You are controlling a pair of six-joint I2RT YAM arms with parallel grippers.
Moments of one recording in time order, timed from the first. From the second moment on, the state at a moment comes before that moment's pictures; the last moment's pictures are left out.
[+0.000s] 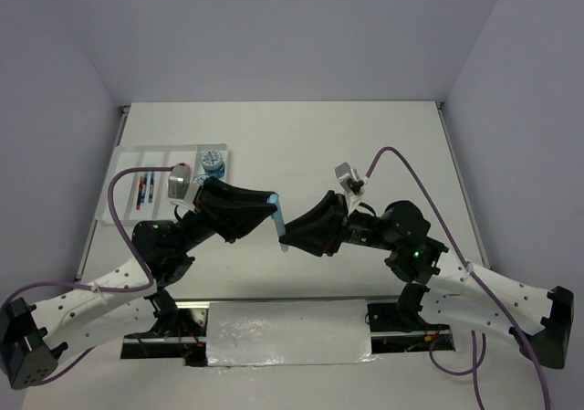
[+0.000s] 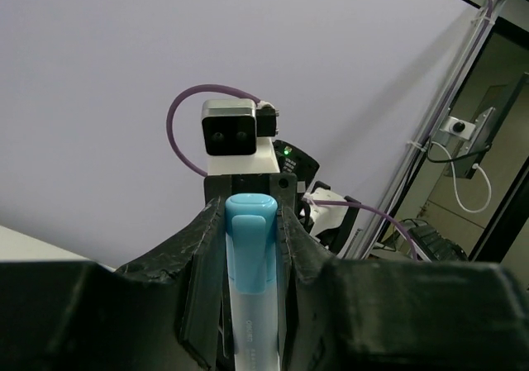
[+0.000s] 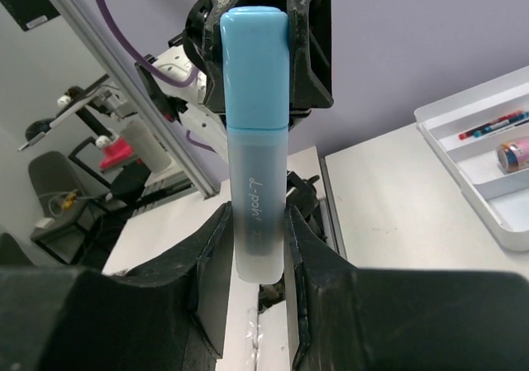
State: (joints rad) left arm -0.86 0.82 0.53 1.00 0.32 -0.78; right arm 0.99 0.78 0.65 0.44 -0.43 0.59
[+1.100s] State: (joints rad) left arm -0.88 0.75 0.73 0.48 0.43 -0.54; right arm 1.01 0.84 0.86 0.26 -0.43 0.42
